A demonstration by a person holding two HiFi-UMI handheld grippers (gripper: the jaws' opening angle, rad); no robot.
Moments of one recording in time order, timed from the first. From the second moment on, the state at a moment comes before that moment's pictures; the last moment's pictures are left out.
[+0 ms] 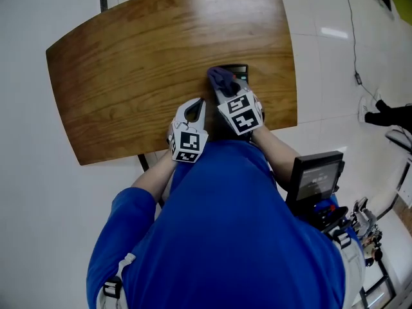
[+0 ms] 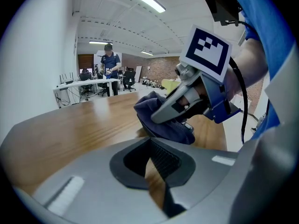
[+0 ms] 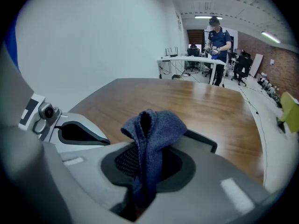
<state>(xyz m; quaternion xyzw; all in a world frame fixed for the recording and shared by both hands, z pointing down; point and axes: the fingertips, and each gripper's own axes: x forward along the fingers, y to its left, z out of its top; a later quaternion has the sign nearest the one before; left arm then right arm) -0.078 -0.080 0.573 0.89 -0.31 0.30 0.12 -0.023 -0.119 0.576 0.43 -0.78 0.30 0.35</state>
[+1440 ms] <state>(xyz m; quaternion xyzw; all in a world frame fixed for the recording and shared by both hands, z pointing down) -0.095 -0.068 0.573 0.88 -0.33 0.32 0.12 -0.044 -0.104 0.580 0.42 -0.79 0.32 0.33</state>
